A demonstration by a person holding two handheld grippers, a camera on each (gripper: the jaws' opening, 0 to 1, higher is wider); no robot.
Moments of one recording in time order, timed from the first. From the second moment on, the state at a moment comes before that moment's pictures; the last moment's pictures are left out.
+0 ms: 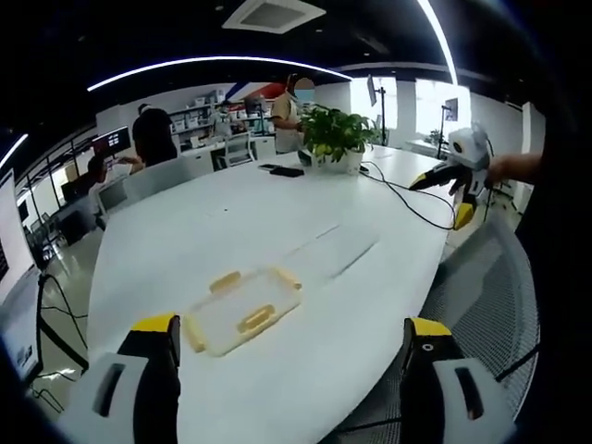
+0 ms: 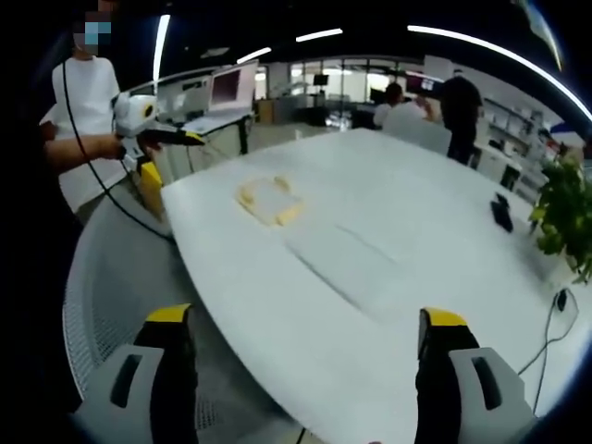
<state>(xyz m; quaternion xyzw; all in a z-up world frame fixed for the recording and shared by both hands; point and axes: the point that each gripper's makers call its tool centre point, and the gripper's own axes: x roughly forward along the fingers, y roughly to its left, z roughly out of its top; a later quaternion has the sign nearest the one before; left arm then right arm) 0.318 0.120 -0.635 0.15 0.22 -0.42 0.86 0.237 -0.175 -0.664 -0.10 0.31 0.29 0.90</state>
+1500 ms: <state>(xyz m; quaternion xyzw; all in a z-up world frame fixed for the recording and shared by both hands) 0.371 0.126 -0.657 0.25 0.25 -0.51 0.79 0.309 -0.124 -0.652 -0.21 0.31 0.43 0.82</state>
